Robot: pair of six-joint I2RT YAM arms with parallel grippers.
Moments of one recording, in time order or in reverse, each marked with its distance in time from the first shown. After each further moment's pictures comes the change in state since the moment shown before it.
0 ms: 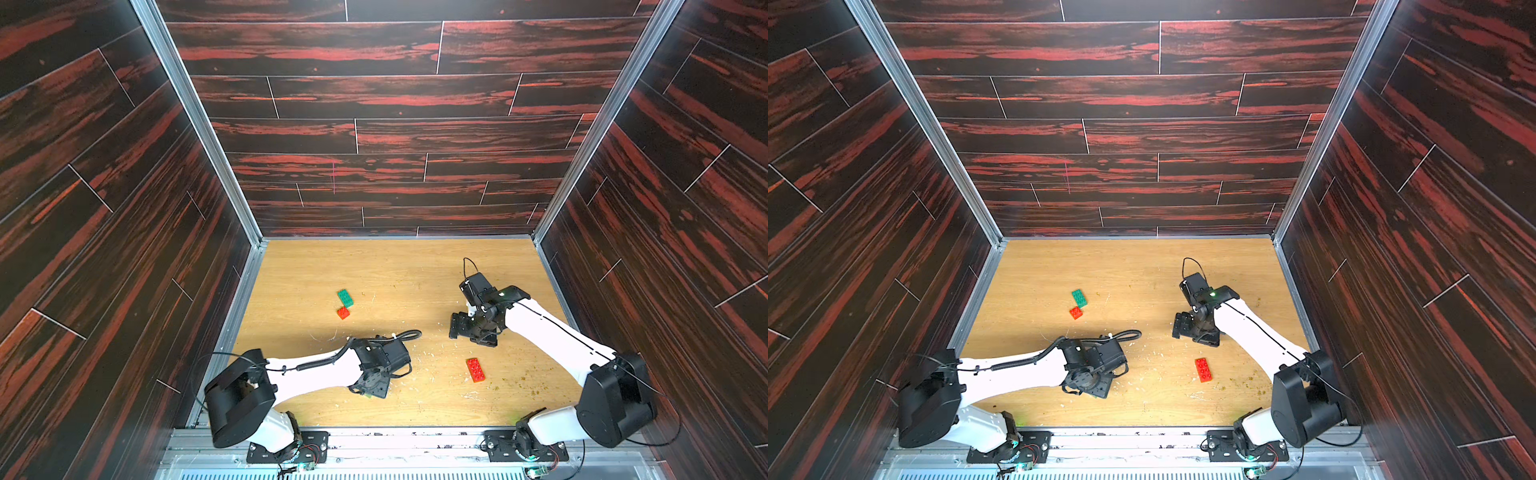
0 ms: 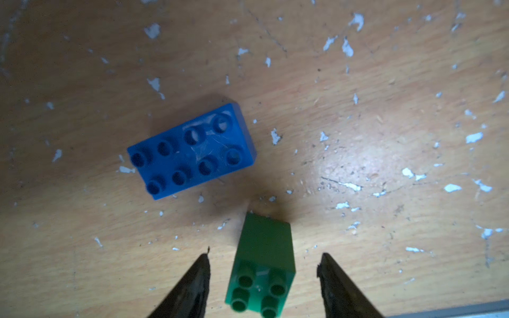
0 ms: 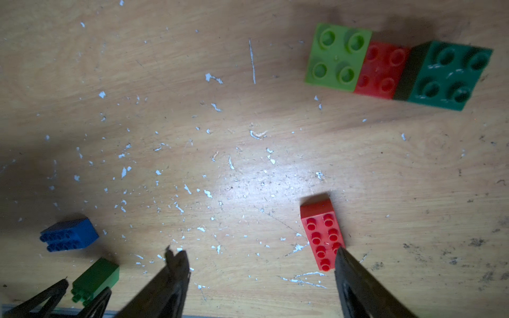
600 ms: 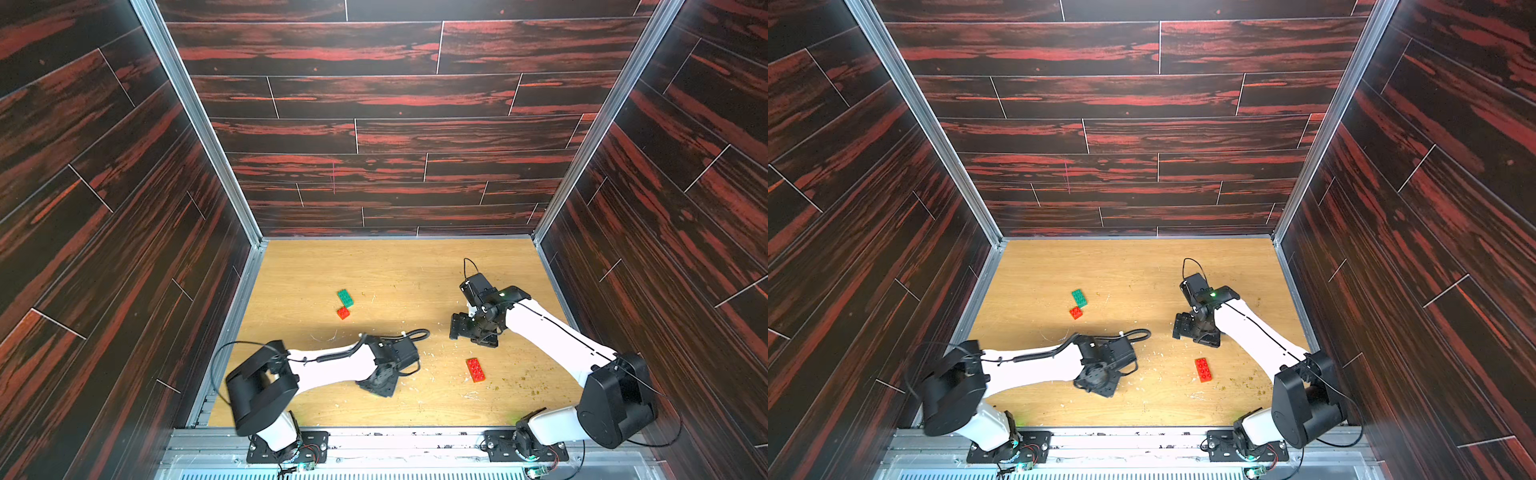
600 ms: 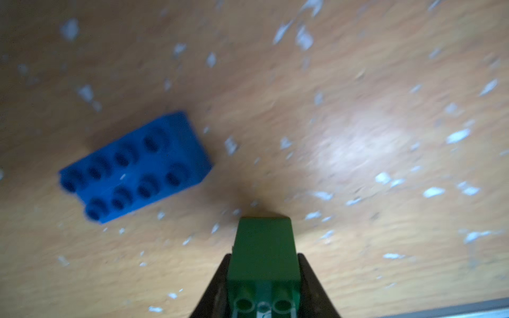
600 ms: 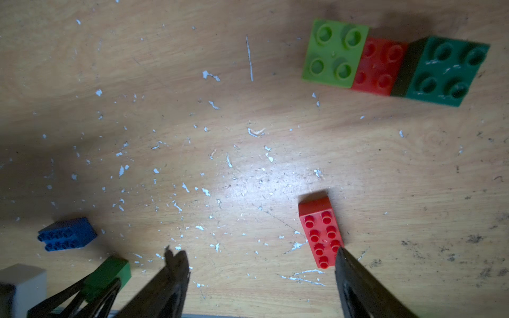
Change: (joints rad) left arm -0.002 0.142 0.113 -0.005 0.060 0.032; right arm 0.000 -0.001 -0.002 -0.005 0.002 0.003
